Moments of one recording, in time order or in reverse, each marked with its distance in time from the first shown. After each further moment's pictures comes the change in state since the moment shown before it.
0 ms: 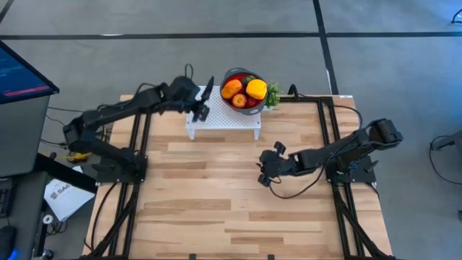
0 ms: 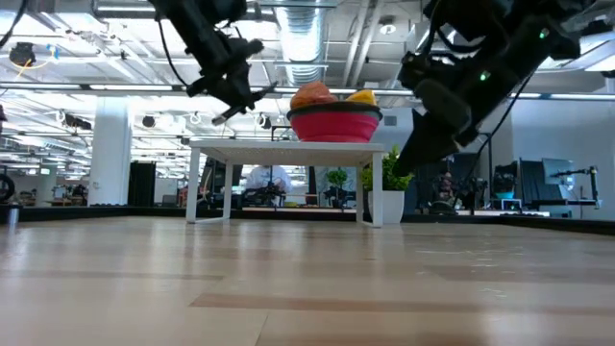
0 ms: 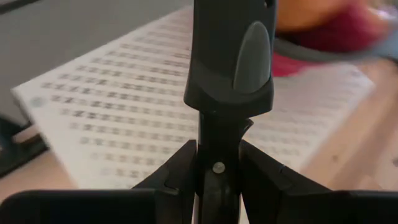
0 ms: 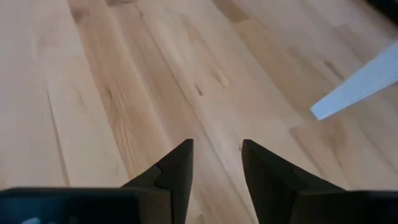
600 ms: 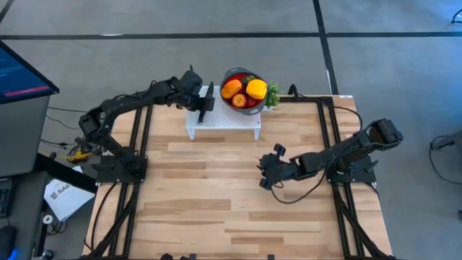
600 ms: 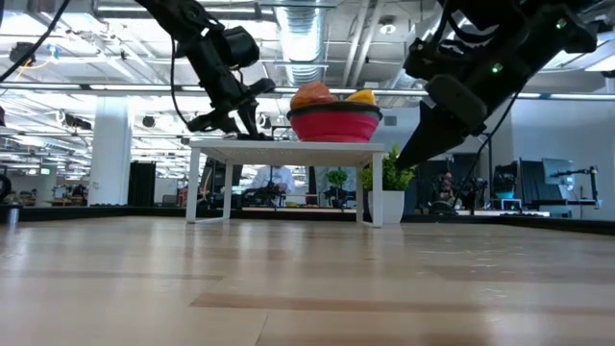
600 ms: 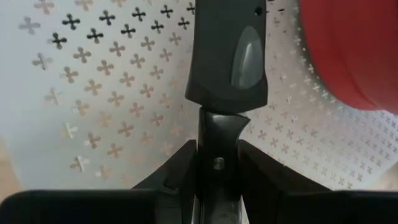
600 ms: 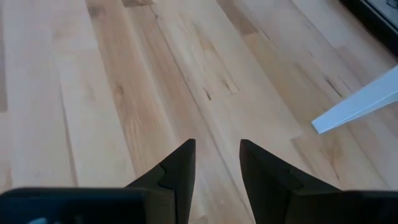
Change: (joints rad) left arm 0.146 0.216 0.056 -0.024 0.209 -0.323; right arm 0.056 0.008 0.000 0.019 0.060 -0.061
